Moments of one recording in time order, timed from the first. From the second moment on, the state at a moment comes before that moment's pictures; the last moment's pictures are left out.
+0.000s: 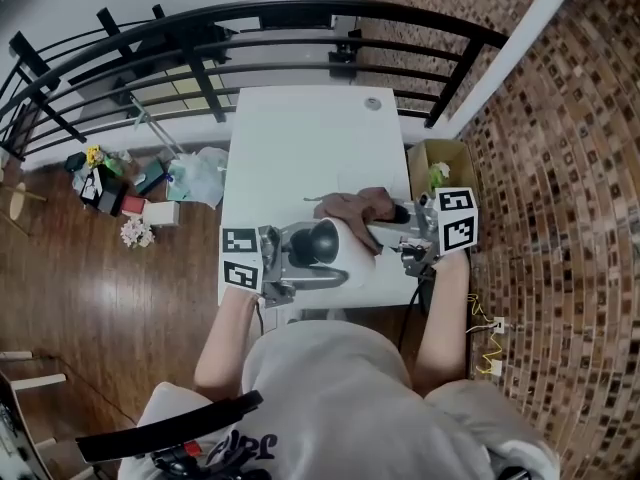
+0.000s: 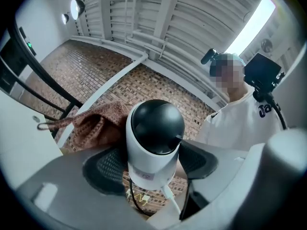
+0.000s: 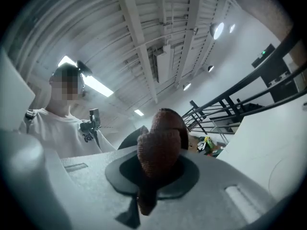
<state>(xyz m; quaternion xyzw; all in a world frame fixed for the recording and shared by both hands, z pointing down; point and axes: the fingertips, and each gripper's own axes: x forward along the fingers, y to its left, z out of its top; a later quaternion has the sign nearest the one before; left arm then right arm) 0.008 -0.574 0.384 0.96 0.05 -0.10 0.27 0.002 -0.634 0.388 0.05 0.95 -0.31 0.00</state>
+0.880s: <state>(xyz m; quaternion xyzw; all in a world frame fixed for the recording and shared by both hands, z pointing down) 0.019 -0.535 0.383 0.96 0.13 -0.10 0.25 -0.017 -0.626 0.425 0.03 0.94 -0.34 -0.05</state>
